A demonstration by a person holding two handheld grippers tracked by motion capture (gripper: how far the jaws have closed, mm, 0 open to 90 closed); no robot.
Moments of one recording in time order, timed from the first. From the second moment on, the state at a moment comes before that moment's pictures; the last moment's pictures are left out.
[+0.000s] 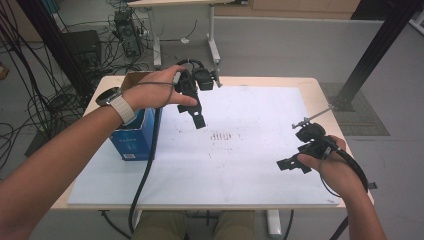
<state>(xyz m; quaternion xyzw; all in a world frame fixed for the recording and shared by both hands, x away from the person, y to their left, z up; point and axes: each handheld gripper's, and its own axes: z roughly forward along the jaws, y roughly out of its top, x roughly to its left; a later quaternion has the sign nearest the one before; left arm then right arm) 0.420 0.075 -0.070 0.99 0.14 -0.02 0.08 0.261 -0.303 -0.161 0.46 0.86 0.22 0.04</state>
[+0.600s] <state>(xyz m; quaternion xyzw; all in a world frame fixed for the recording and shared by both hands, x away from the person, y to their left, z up) 0.423 0.080 -0.075 0.98 0.15 -0.02 0.09 0.264 -0.305 -0.160 0.45 0.86 0.23 0.04</state>
